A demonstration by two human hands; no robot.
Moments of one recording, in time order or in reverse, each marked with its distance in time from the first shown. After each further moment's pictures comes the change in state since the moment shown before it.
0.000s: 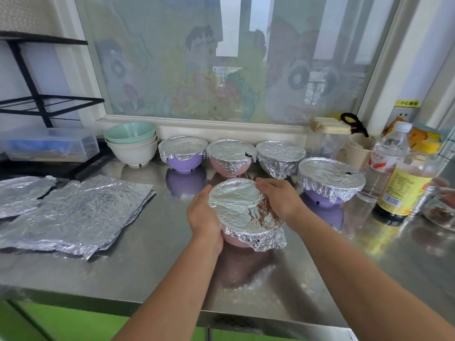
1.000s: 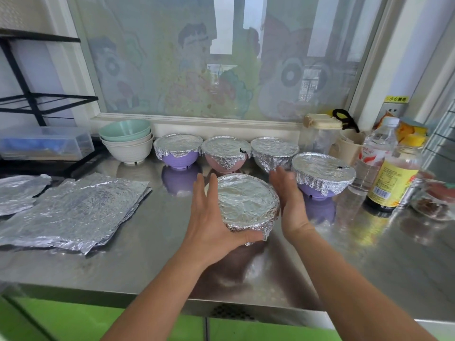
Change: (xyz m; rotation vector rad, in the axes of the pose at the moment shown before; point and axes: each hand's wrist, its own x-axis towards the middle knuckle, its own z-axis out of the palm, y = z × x) left_hand -0.050 0.016 -0.036 1.263 -0.508 0.739; right_hand -0.024 0.031 0.007 0.761 0.182 -0.068
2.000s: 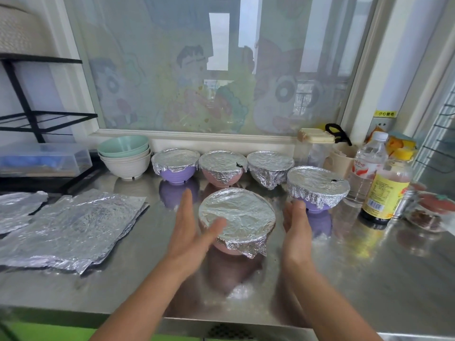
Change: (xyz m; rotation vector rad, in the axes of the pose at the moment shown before) left_hand 0.004 -0.019 -0.021 -0.288 -0.033 -0.179; right_hand -0.034 0.009 -0.006 -0.021 0.298 0.018
